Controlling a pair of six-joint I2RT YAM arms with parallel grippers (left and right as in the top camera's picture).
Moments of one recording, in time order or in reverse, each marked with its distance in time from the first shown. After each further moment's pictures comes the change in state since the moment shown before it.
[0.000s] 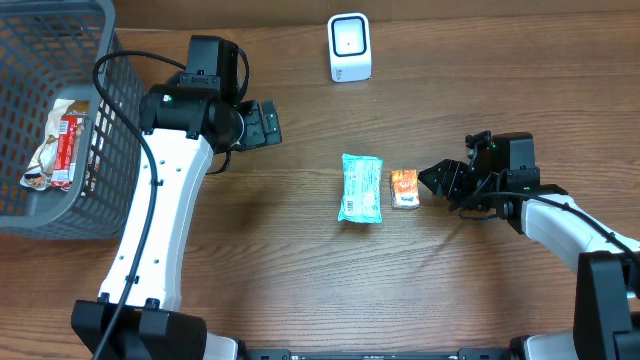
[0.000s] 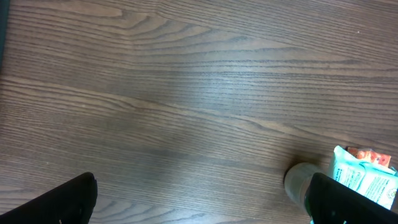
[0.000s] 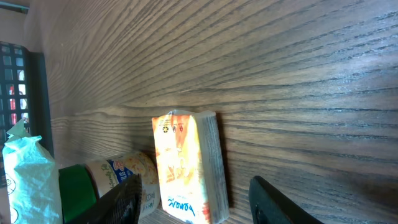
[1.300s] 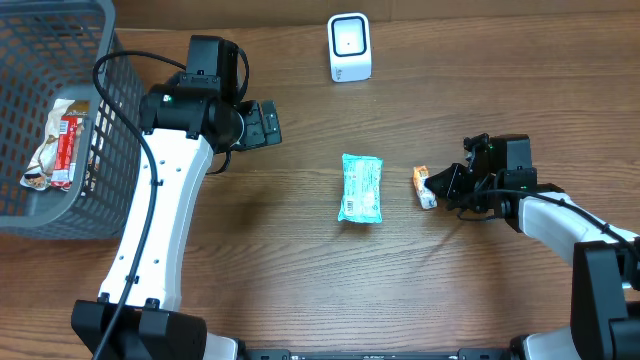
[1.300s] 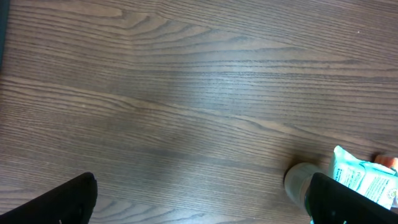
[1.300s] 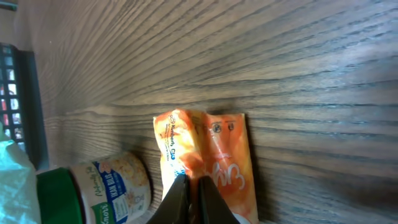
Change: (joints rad) left arm 0.000 0.000 0.000 0.000 0.000 0.000; right arm 0.000 0.040 0.000 0.007 0.006 0.000
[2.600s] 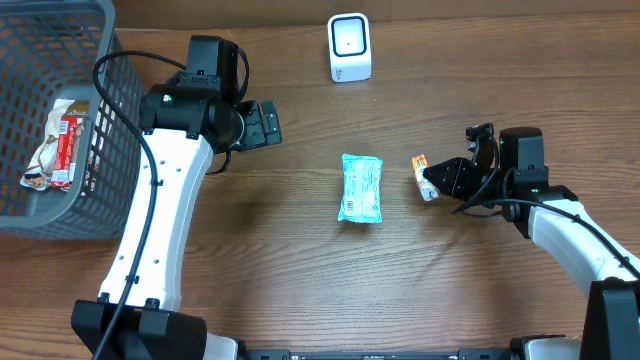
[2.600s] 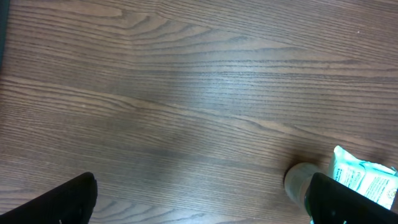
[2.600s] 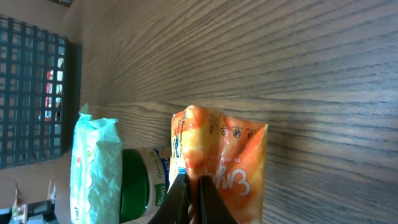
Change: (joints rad) left arm 0.000 0.000 0.000 0.000 0.000 0.000; right arm 0.000 -0.138 0.005 -0.022 -0.071 -0.043
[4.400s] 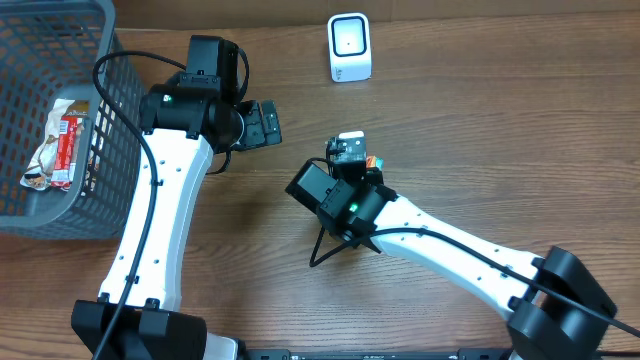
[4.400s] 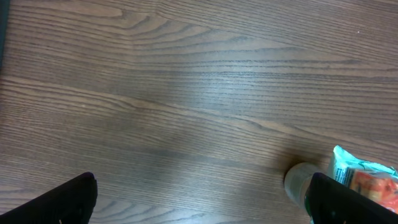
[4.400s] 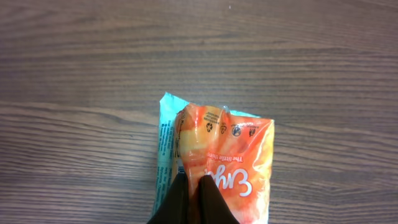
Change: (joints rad) left arm 0.000 0.000 0.000 0.000 0.000 0.000; right arm 0.858 0.266 0.642 -0.648 1.270 0.279
